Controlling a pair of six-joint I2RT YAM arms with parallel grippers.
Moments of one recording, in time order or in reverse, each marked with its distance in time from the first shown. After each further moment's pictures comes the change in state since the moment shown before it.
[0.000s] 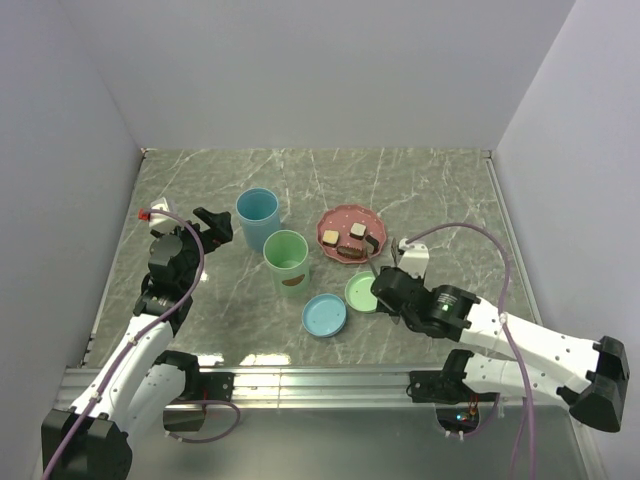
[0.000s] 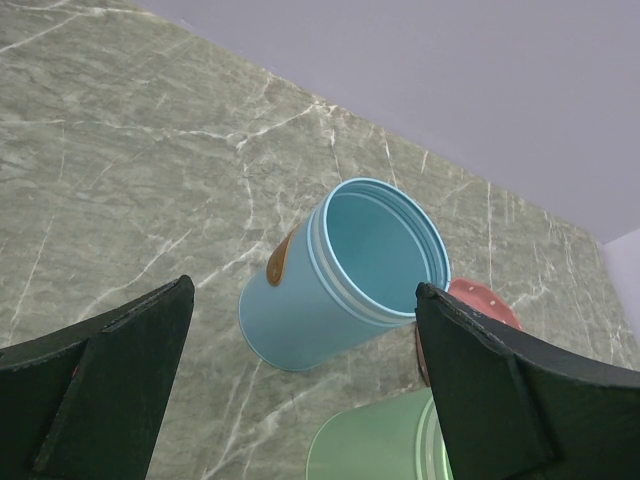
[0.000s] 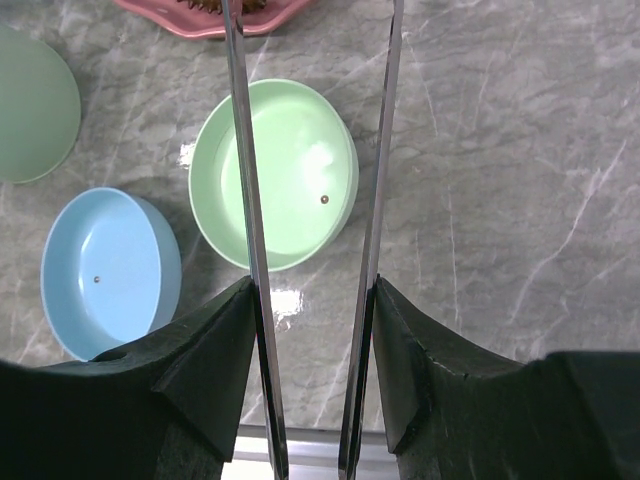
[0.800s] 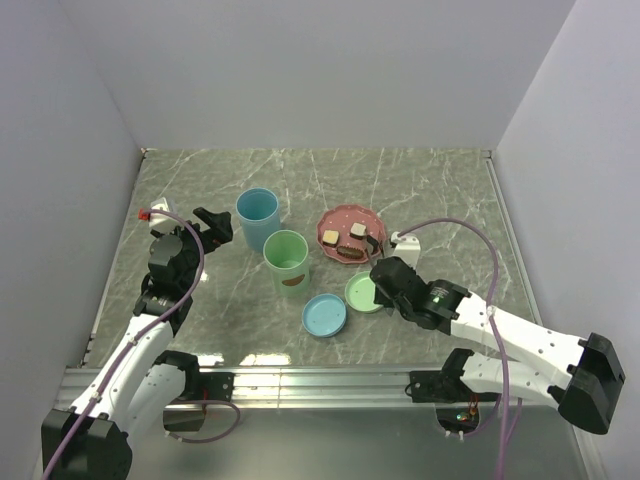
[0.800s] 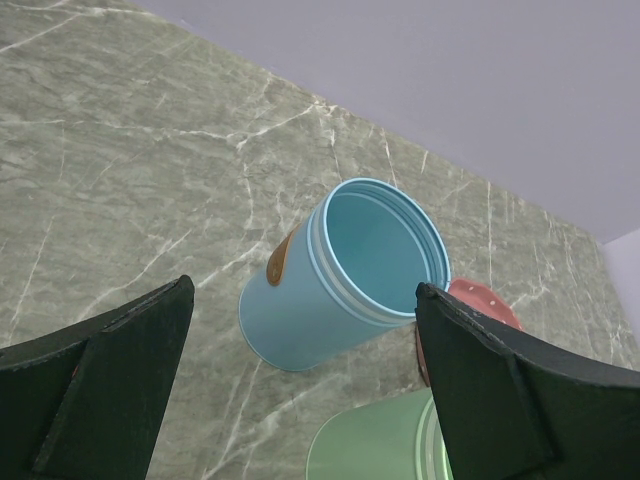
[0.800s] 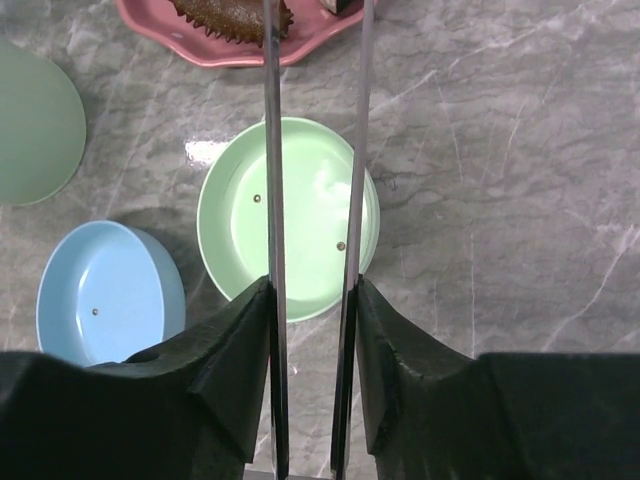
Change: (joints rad) left arm 0.000 0.000 0.000 0.000 0.000 0.000; right arm -0.114 0.082 -0.045 0.209 -0.085 -0.158
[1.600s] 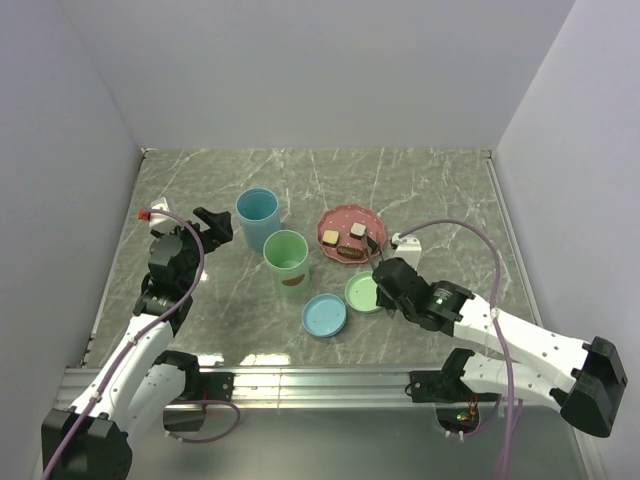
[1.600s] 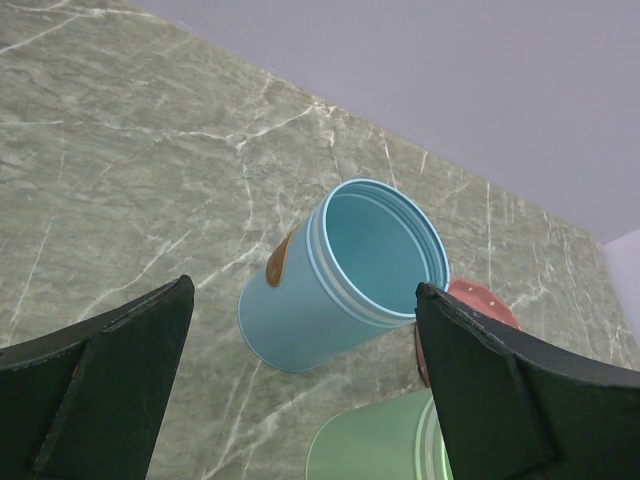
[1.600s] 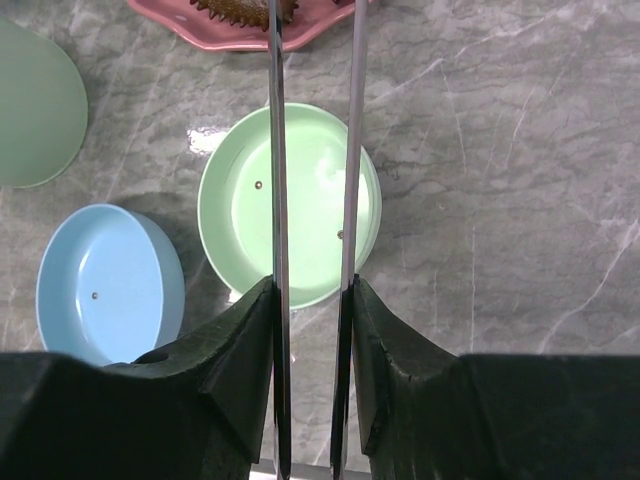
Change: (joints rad) left arm 0.000 0.001 0.000 0.003 0.000 0.000; right arm -0.002 -0.016 -0.008 -0.014 -0.031 -0.013
